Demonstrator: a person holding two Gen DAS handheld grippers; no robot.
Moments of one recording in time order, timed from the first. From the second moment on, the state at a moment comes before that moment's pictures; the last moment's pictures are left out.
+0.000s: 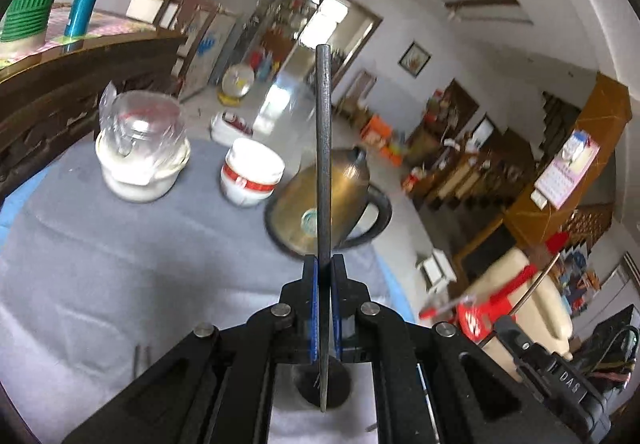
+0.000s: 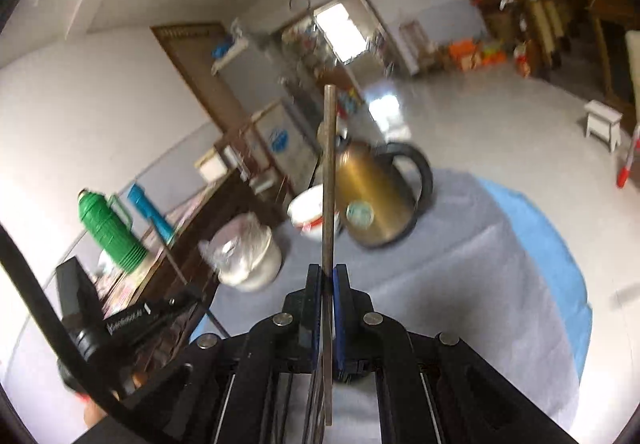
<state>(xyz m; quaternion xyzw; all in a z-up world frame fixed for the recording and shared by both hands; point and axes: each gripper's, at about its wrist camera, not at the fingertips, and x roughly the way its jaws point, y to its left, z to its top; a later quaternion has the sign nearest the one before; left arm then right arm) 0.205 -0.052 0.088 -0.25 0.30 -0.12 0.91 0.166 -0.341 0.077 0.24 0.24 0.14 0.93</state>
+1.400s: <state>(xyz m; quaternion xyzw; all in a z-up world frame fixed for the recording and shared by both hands) 0.198 -0.123 0.001 -0.13 0.33 -0.12 0.93 0.201 -0.311 -0.020 0.17 0.30 0.11 0.93</state>
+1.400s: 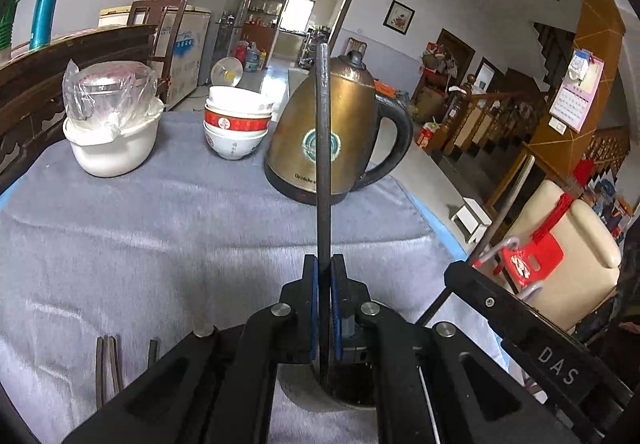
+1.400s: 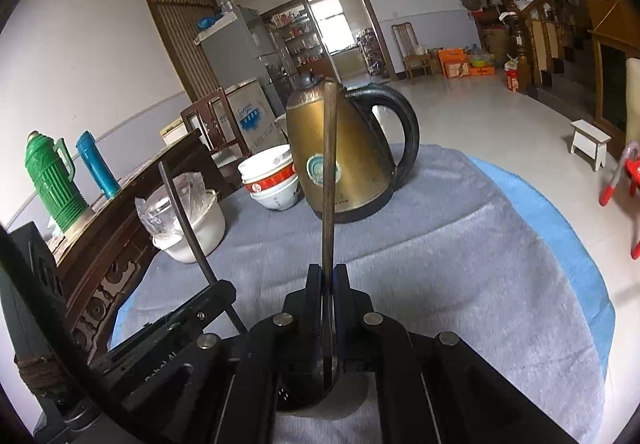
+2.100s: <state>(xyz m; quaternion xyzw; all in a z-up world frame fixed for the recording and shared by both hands) 0.136 -0.033 0.040 -0.16 0.32 -0.10 0.93 0.150 -0.329 0.004 0.19 0.31 0.08 0.93</state>
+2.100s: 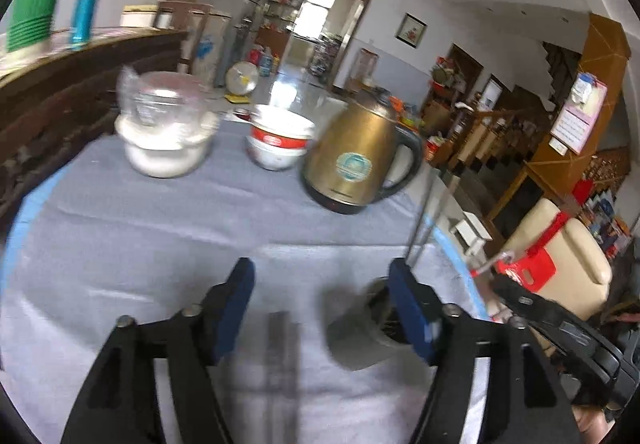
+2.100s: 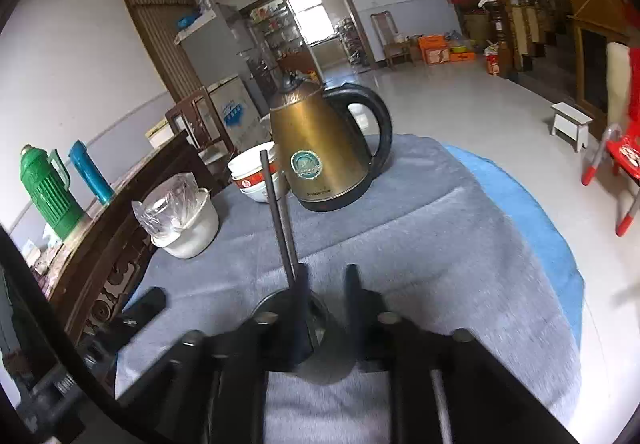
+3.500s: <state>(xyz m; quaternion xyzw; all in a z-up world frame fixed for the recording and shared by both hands) 0.075 0.063 -0.101 -0.06 0.54 0.09 0.83 0.110 -0.242 -0.116 0.12 0.51 0.11 0.84</state>
